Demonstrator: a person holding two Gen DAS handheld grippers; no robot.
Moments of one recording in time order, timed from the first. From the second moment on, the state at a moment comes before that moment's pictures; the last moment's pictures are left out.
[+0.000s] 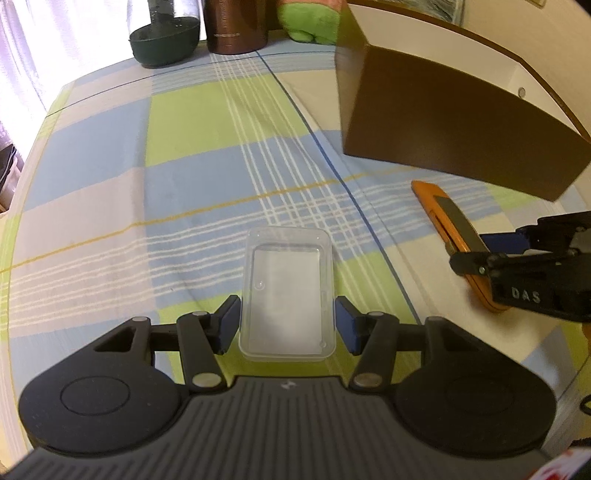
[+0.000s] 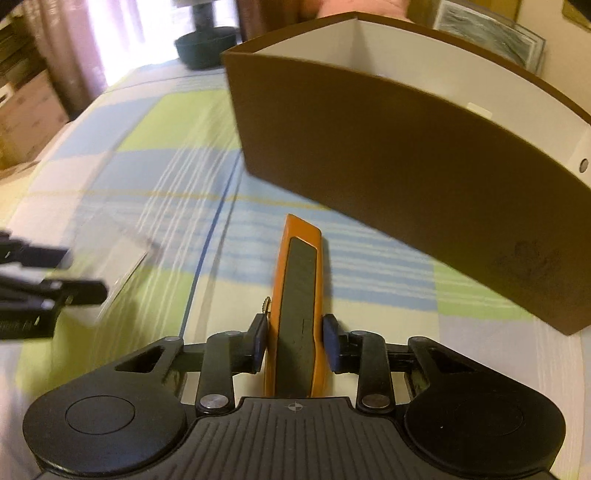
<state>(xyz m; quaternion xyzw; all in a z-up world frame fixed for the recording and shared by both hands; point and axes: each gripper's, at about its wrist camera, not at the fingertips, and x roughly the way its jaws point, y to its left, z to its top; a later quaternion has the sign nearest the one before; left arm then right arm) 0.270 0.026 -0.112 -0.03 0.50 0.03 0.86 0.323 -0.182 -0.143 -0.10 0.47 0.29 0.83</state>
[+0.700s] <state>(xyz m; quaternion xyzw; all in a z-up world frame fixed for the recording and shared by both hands) 0.232 -0.014 -0.117 -0.01 0.53 0.00 0.85 0.258 -0.217 -0.143 -0.10 0.48 0.32 0.81</state>
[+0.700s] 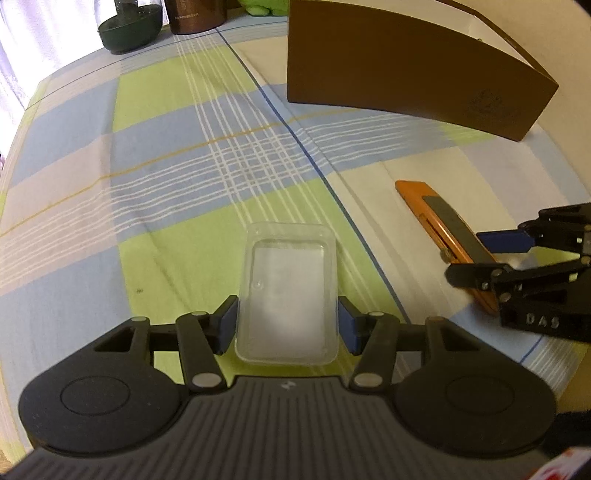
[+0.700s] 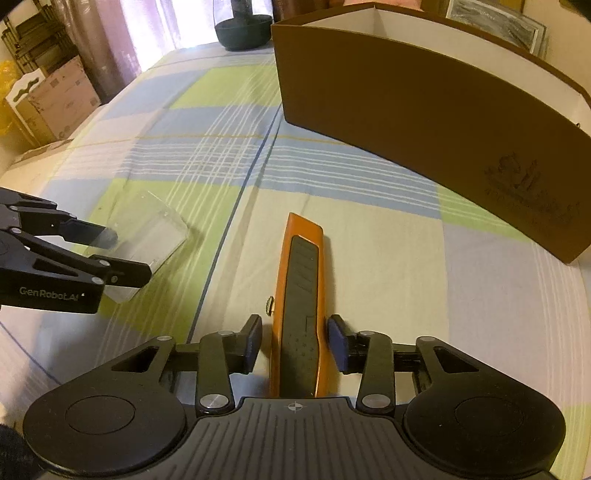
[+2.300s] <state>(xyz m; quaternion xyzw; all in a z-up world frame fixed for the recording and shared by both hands) 0.242 -0.033 -0.104 0.02 0.51 0.00 0.86 0.255 -0.230 -0.135 -0.05 0.45 0.32 0.83</state>
